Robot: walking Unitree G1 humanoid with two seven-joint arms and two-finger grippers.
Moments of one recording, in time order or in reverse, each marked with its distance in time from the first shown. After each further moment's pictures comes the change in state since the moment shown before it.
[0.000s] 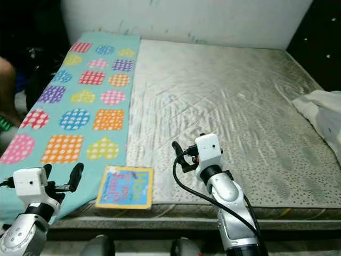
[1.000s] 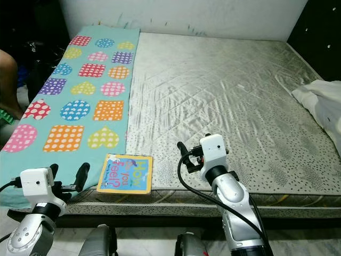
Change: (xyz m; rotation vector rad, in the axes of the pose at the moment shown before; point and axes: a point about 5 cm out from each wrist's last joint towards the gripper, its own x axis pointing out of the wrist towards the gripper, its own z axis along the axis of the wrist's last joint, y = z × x) left arm -0.003 0.004 0.002 0.021 -0.002 0.015; right arm 0.000 0.004 0.004 -0.009 -0.012 0.012
